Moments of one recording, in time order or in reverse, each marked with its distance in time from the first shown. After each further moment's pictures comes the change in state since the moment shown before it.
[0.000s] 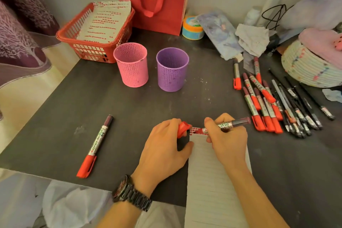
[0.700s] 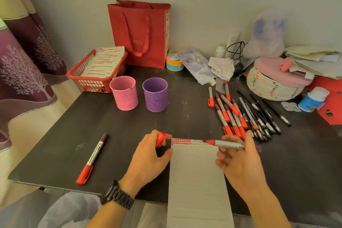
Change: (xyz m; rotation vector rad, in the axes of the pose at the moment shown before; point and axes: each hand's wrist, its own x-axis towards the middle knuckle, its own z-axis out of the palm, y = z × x) left_hand -0.015 0.027 -0.023 -0.205 -0.009 -0.074; right_hand -0.029 -0.011 -0.102 0.809 -0.144 0.513
